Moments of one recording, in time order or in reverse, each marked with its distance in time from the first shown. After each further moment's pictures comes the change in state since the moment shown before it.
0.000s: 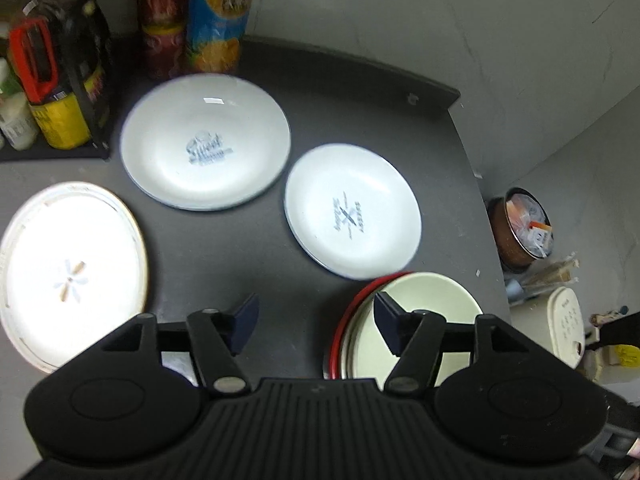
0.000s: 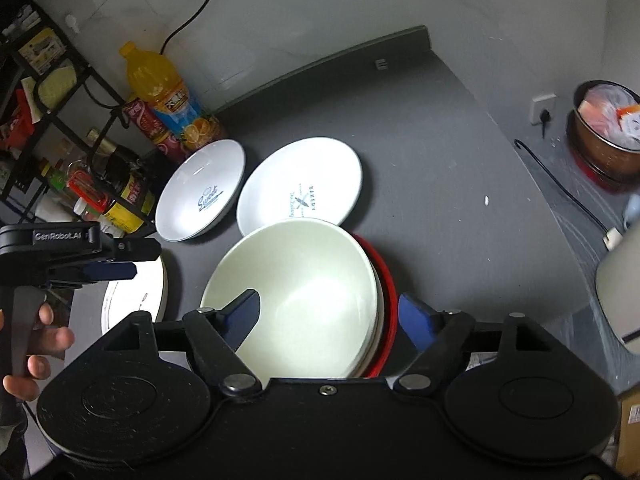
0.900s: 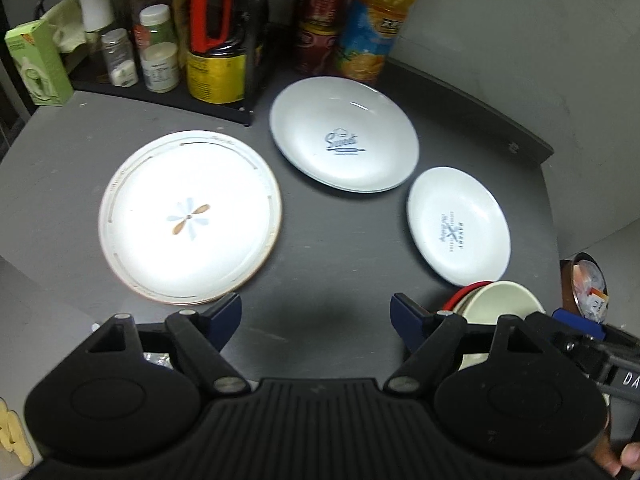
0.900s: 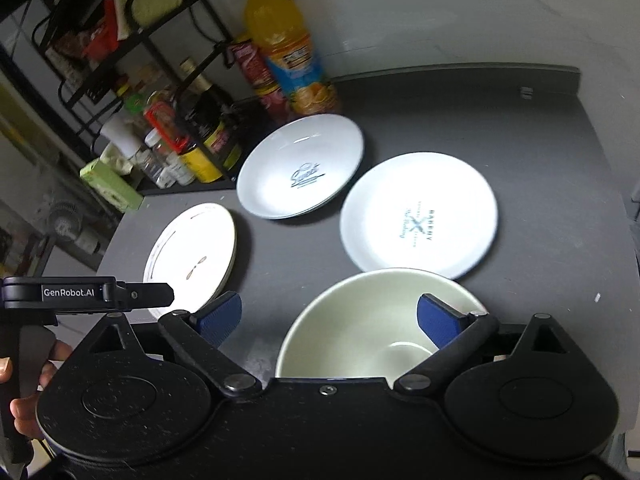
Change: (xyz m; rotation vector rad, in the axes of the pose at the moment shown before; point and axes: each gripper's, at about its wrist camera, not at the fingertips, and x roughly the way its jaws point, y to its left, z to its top) left arm -0.039 0.059 -0.052 -0.251 -0.072 0.211; right arm 0.036 0.075 0.038 -0.323 0.104 0.169
